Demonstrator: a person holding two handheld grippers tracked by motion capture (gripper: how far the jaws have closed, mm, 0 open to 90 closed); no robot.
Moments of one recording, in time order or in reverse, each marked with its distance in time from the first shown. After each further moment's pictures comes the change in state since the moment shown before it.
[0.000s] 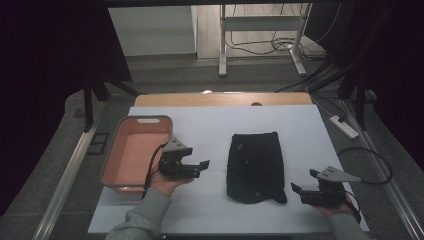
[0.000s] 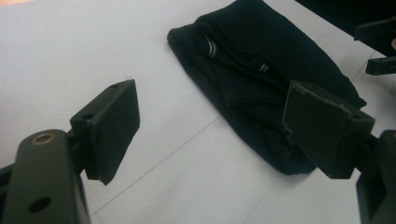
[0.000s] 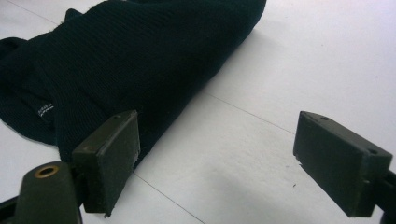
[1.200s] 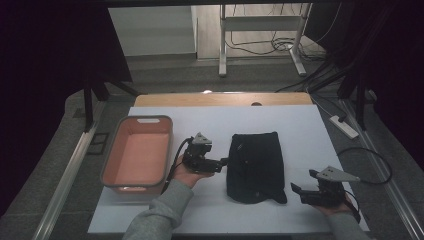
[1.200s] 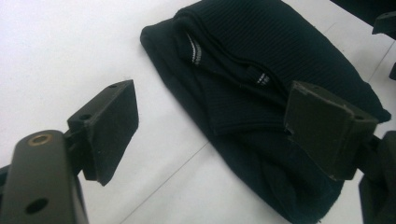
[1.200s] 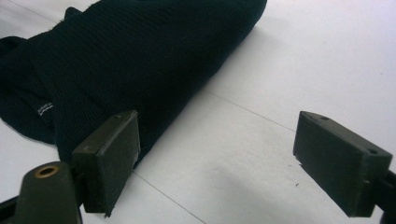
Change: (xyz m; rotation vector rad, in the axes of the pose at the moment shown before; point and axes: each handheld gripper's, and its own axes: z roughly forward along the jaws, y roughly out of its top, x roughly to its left) left arm -0.015 0.024 0.060 0.077 -0.012 0.029; right arm -0.001 -0.001 0.002 0.005 0.007 0.006
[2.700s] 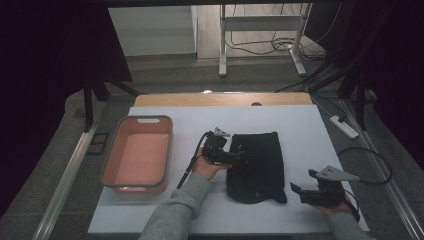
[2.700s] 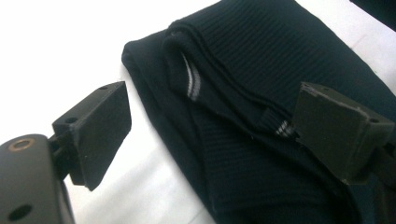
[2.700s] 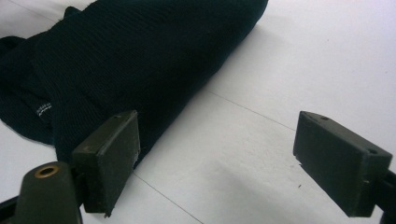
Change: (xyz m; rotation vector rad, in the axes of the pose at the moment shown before) left arm -0.003 0.027 0.063 0.036 0.023 -0.040; right arm -0.001 0.000 0.003 0.002 0.008 0.005
